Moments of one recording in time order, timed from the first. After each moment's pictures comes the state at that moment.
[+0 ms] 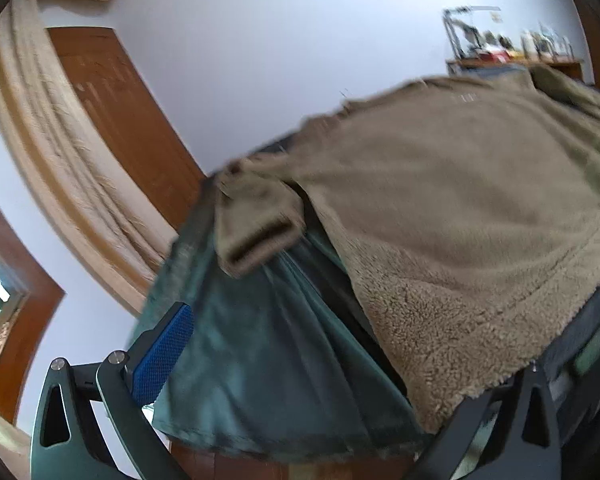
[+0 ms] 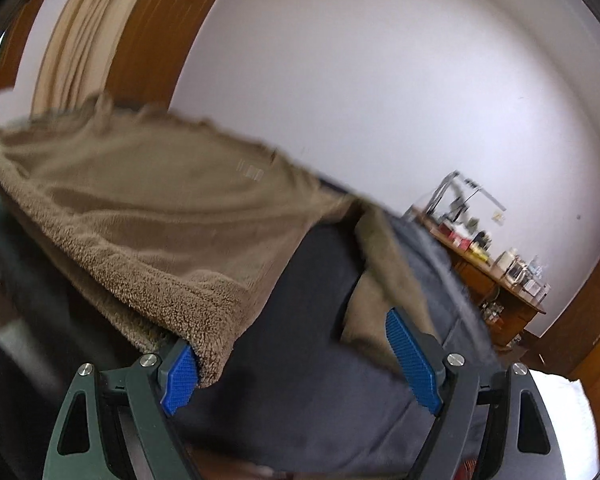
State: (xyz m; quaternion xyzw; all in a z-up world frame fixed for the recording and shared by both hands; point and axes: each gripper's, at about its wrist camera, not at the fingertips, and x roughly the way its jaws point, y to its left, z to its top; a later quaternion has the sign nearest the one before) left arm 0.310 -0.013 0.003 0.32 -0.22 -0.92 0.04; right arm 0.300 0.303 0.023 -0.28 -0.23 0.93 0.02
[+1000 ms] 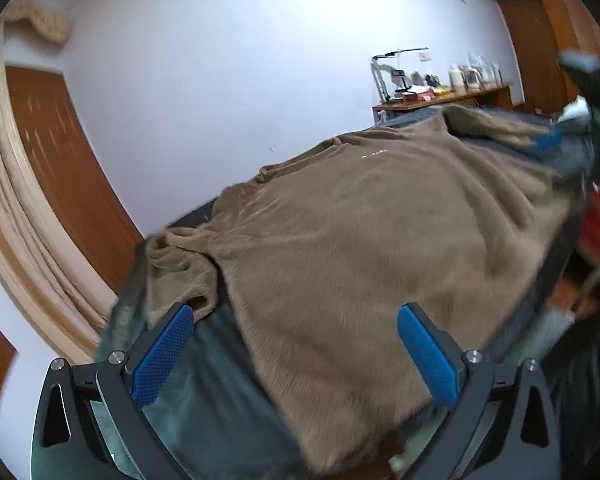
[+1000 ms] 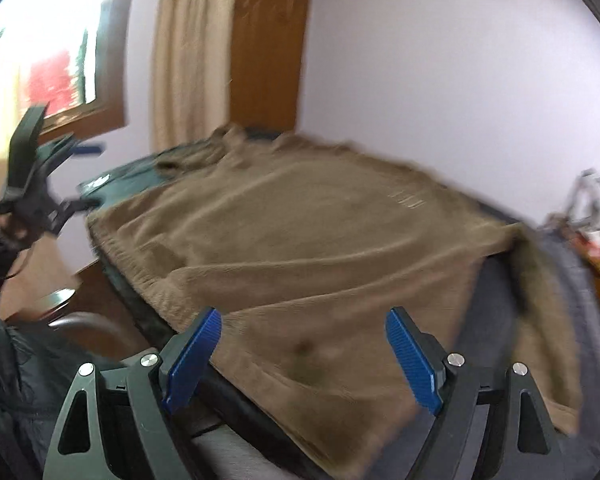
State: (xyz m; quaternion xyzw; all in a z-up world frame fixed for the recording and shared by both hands) left arm 0.312 0.033 0.037 0.25 -0.19 -0.94 -0.10; right arm 0.257 0.254 0.041 -0.32 -0.13 0.90 -0.26
